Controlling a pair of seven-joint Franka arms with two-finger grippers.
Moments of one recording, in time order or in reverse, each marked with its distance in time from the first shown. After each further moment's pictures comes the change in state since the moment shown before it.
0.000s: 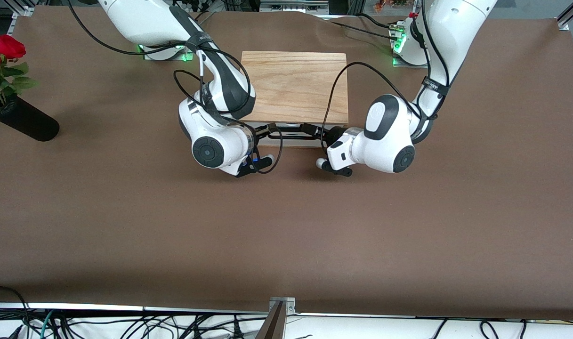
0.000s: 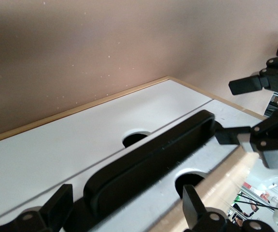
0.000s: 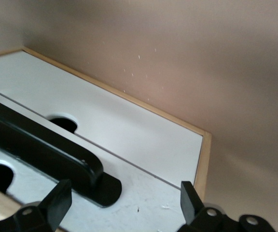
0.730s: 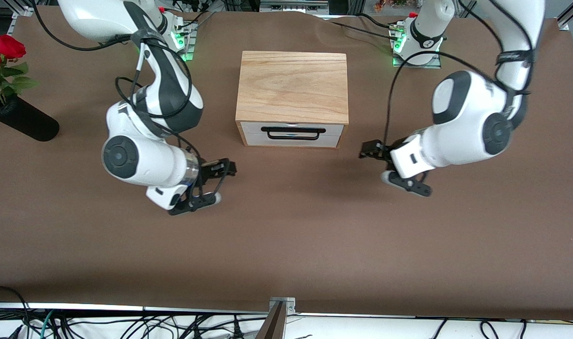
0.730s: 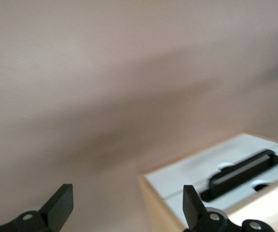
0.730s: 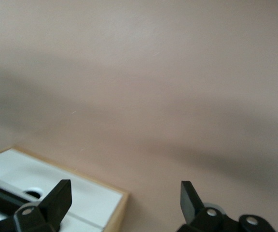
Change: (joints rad) left arm 0.092 -0.190 0.142 0.118 0.457 -0.008 0.004; right arm -0.115 -0.003 -0.120 0.236 -0.144 0.028 -0.015
